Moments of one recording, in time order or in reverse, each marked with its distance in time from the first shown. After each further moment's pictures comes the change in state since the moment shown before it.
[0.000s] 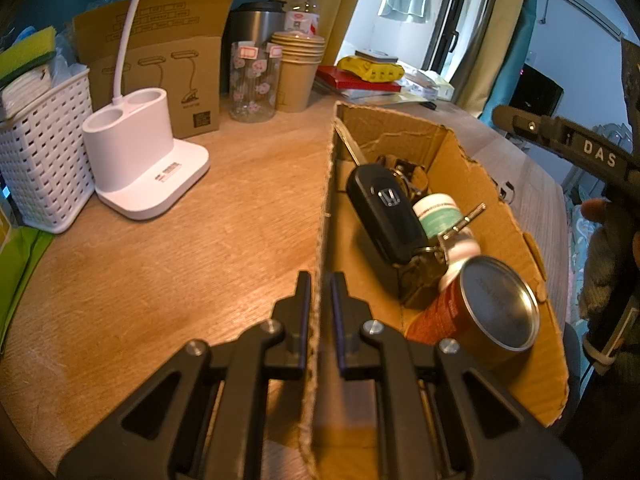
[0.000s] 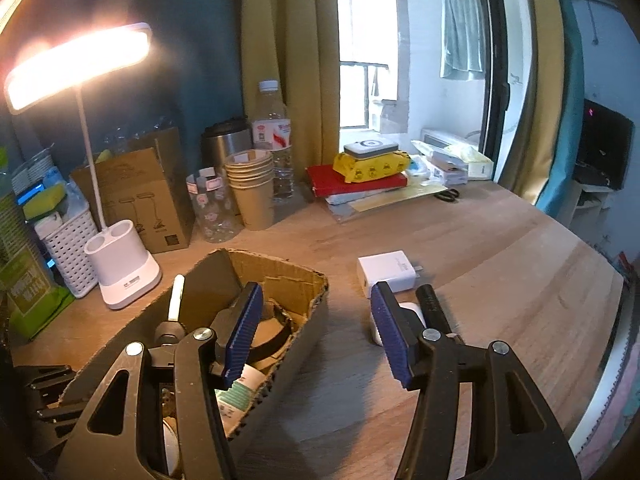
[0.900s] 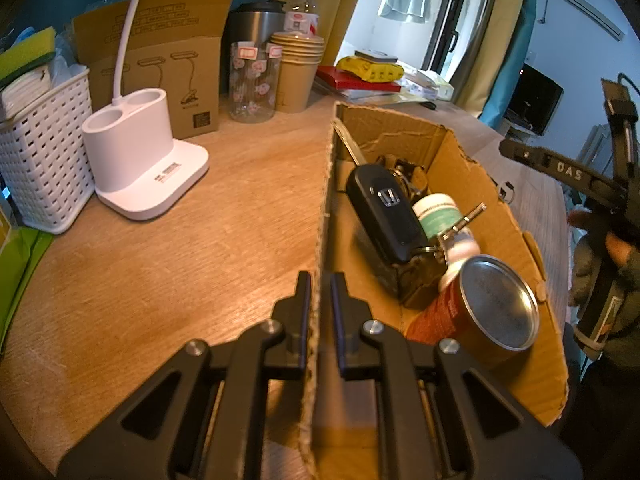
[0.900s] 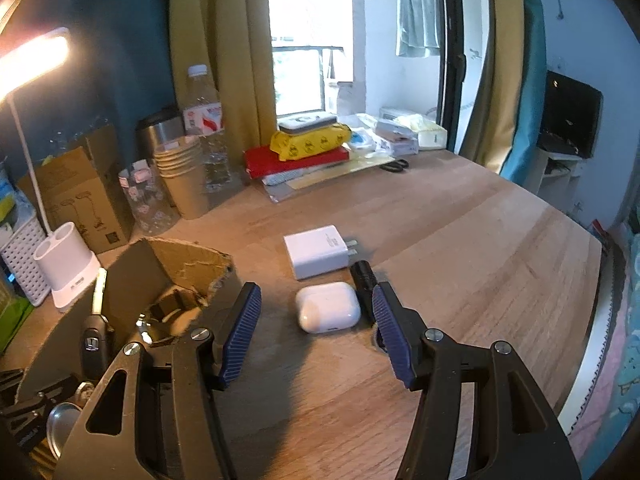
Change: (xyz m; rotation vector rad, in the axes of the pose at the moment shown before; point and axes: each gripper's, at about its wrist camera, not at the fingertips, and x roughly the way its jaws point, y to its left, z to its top) left arm 0.000 0.000 0.000 0.000 0.000 0.000; right arm 0.022 -0.049 -0.017 0.086 0.060 -0.128
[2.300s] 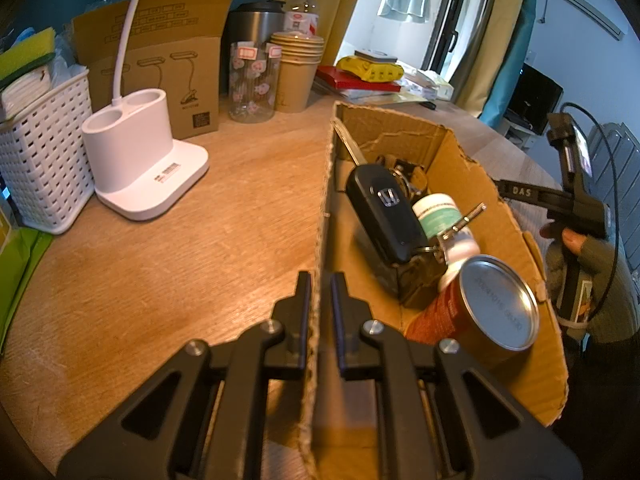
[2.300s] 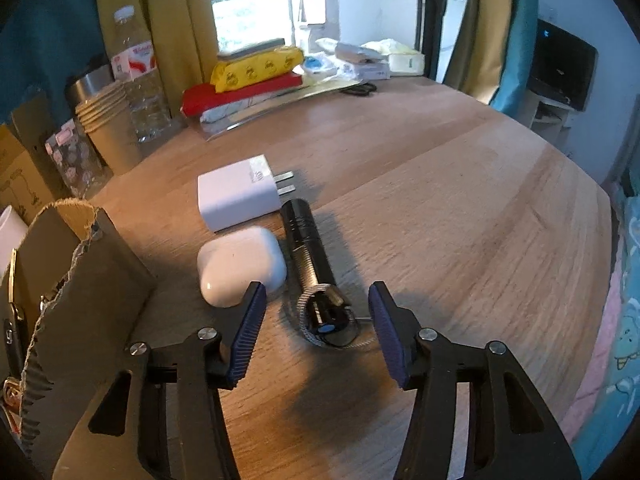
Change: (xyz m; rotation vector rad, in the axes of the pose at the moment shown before) left arm 0.000 0.000 0.000 0.001 0.000 0.001; right arm 0.075 -0.040 -0.013 0.037 0.228 -0.047
